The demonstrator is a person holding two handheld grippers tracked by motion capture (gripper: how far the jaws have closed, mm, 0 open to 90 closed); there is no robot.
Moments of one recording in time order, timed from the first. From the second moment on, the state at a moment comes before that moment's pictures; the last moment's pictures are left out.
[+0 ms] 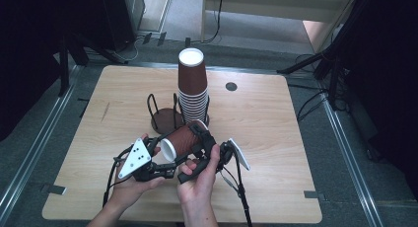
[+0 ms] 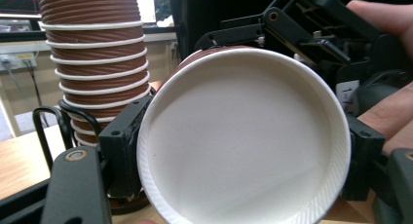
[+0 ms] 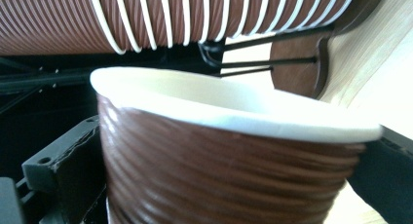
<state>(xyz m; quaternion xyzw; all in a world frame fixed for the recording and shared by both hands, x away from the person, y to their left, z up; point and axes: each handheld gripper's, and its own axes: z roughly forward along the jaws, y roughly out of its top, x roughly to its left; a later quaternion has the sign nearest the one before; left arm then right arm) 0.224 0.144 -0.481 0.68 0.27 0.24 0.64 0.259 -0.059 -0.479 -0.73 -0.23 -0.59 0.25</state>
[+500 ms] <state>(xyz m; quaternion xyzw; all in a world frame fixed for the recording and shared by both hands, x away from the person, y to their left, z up) 0.226 0.152 -0.481 0.67 0.28 0.24 0.64 0.259 -0.059 -0.482 -0.71 -0.24 -0.61 0.26</state>
